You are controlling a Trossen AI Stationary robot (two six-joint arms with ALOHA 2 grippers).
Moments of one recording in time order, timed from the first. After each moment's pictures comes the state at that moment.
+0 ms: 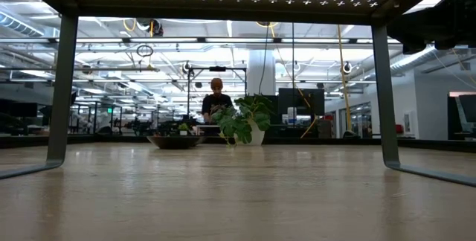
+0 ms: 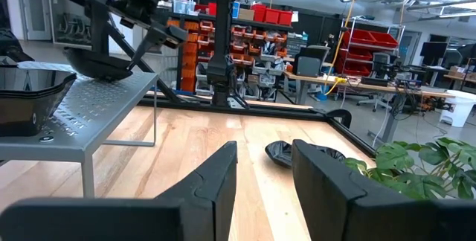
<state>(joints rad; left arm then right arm) -0.49 1.63 1.45 -0.77 -0.09 -0.88 0.44 0.01 0.02 0.08 0.52 -0.14</state>
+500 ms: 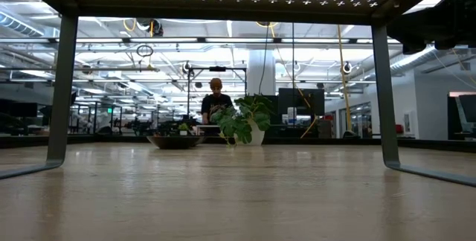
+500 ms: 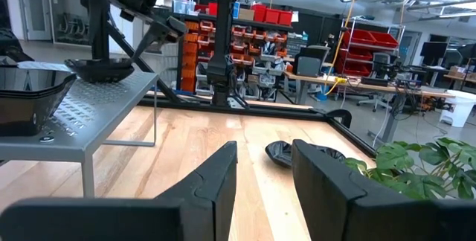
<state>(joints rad) -0.50 1.60 1.45 -0.76 -0.11 -0.89 0.44 0.01 0.02 0.08 0.52 -0.14</state>
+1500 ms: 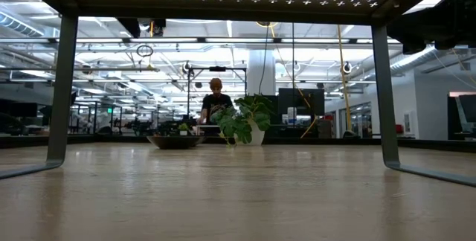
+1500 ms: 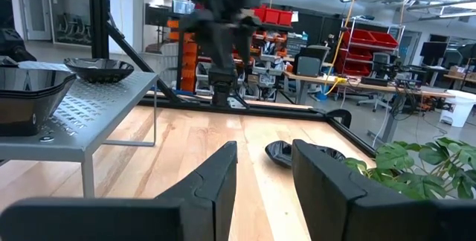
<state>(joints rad) -0.22 1.49 1.40 -1.22 -0.42 -1.00 0.44 0.01 0.02 0.08 0.52 -0.14</state>
